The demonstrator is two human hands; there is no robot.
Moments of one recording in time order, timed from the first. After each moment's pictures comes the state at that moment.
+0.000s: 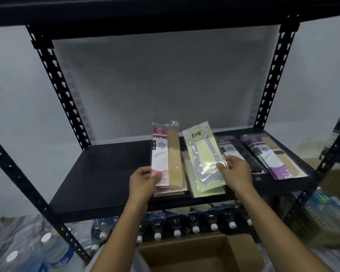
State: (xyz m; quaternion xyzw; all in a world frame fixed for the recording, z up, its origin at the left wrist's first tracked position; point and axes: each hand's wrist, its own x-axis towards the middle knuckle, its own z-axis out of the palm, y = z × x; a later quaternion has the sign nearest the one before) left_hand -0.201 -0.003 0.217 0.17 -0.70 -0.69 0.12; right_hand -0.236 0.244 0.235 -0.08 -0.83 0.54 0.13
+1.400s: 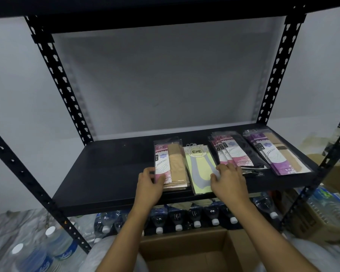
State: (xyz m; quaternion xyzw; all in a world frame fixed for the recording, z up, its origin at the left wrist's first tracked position) left_hand -0.202 -0.005 0.182 0.12 -0.84 -0.51 0.11; right_hand -0.218 0.228 0.200 -0.01 -0.96 0.23 0.15
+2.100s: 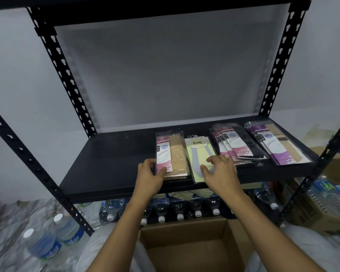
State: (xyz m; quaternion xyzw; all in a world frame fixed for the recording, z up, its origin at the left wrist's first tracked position) left_hand -0.184 -0.002 0.196 0.11 -0.86 -0.49 0.11; right_hand -0.201 0.214 0.205 0.04 -0.94 0.31 0.14
